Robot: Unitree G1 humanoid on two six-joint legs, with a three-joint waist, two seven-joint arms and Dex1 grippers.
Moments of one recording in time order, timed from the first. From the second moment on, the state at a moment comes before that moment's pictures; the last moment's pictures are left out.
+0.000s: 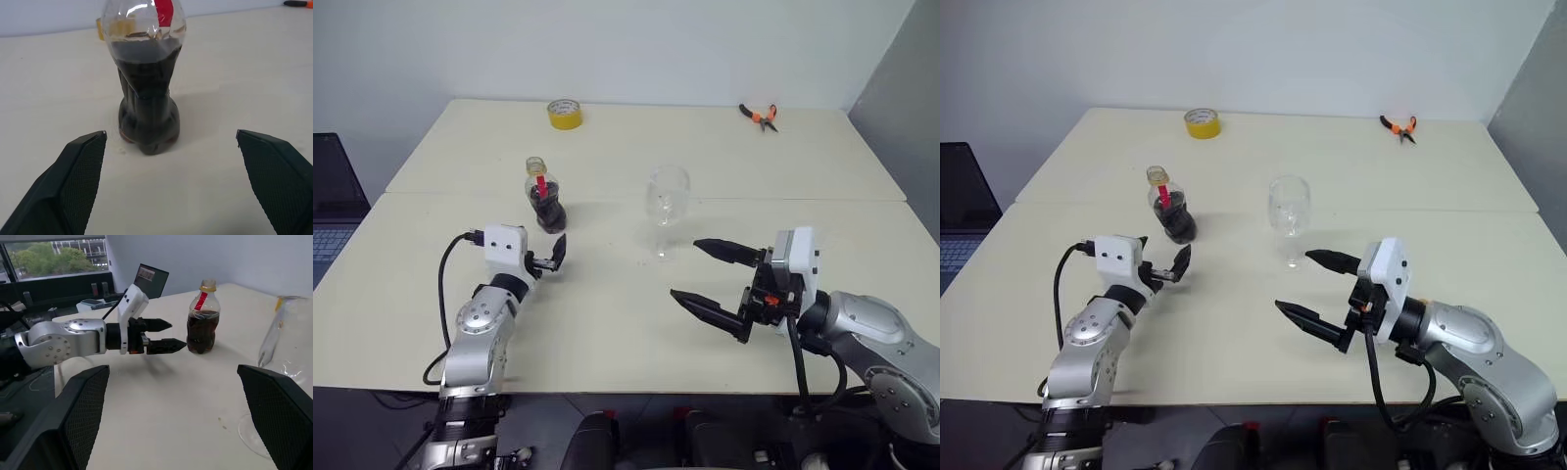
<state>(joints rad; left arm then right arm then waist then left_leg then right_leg) -0.23 0.33 0.17 0.00 -0.18 0.23 -0.24 -0.18 -0.57 -0.04 -0.79 0.74 0.70 0.60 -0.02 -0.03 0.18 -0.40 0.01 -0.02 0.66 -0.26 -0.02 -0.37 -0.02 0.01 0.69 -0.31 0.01</state>
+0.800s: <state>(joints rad) -0.60 0.35 0.16 0.49 -0.11 0.05 -0.23 -0.20 -0.59 -0.01 -0.80 0.71 0.68 0.58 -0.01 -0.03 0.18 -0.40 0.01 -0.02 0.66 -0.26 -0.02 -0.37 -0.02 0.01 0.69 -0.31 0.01</state>
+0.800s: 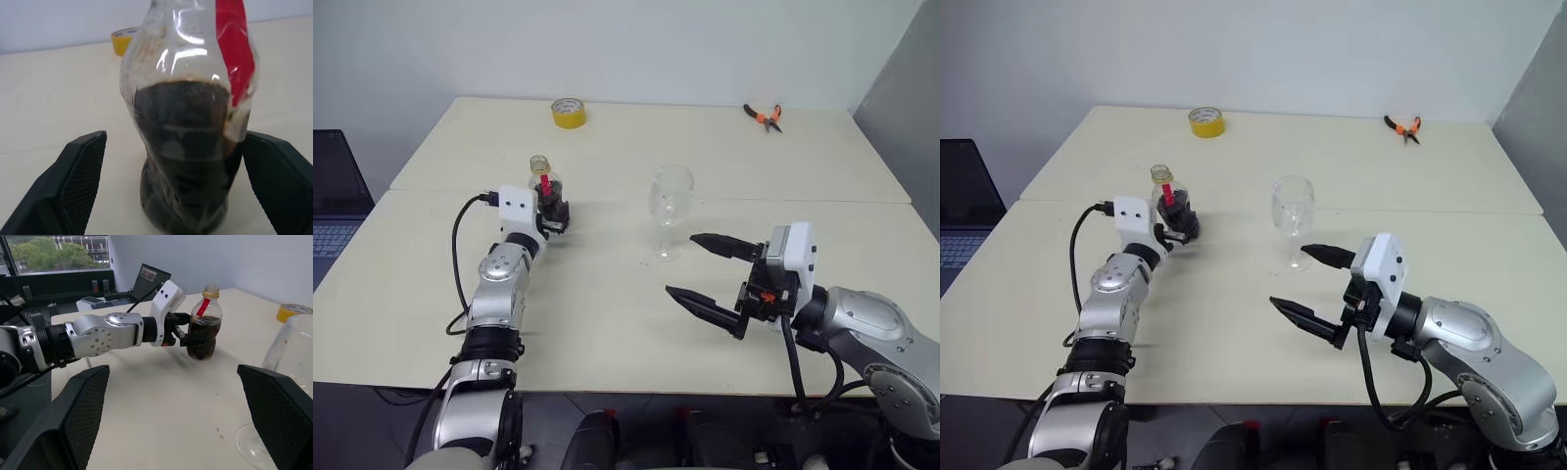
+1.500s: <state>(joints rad) -0.60 0.34 0.16 0.51 -0.12 0.02 -0.28 -0.17 -0.57 0.02 -0.79 0.65 0.64 0.55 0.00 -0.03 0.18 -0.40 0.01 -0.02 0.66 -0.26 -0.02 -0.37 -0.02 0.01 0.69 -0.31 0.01</state>
